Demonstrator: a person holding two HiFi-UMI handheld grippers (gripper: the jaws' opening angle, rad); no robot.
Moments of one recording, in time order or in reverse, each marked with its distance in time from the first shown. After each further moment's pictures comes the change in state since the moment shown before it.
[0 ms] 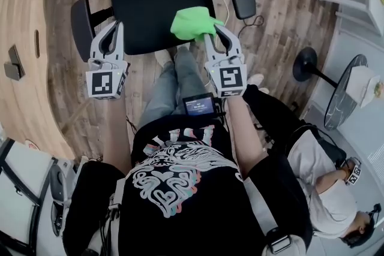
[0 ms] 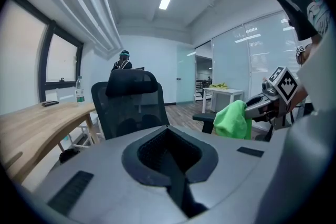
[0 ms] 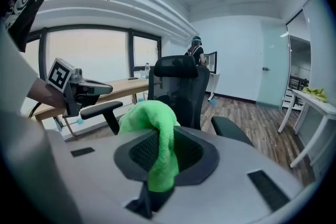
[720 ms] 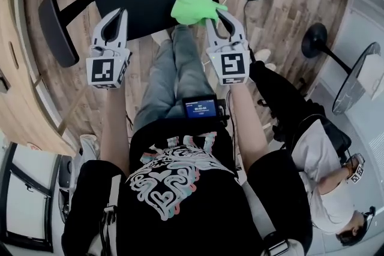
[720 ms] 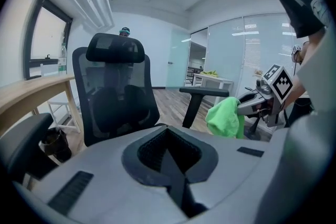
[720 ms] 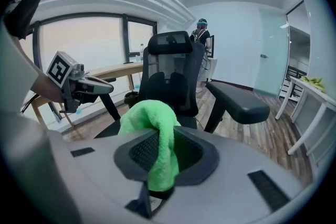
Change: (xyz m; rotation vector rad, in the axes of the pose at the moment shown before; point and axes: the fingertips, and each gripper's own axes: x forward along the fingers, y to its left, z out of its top) left arm 0.056 -0.050 -0.112 -0.053 0.159 -0.135; right arm 0.028 -0.022 -0.111 0.024 0.140 -0.022
